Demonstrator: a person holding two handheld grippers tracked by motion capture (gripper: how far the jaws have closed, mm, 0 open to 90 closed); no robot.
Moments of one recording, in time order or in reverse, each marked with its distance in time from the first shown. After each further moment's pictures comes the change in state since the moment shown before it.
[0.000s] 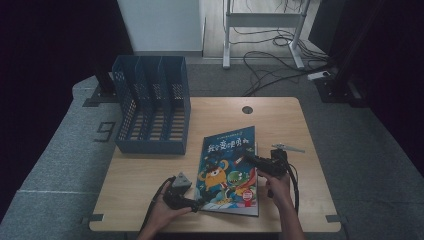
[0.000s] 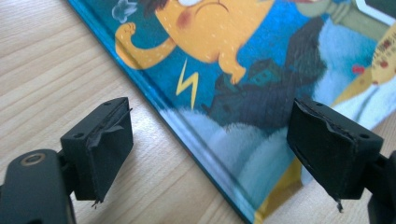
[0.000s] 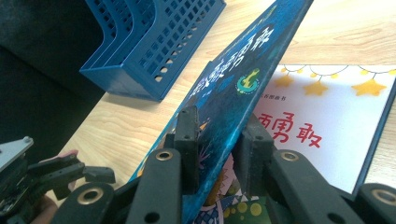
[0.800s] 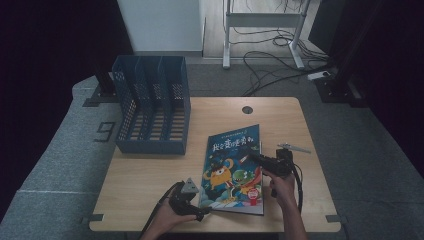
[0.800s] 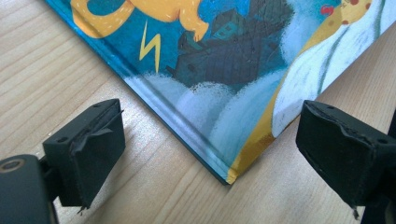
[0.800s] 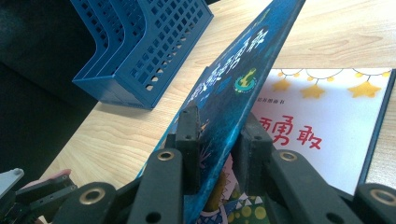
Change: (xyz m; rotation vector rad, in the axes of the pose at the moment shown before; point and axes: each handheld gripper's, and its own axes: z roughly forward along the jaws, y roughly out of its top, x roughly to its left) left arm -0.018 0.000 0.008 0.072 -0.036 0.083; right arm -0.005 0.003 -0.011 -0.031 -0.031 0.007
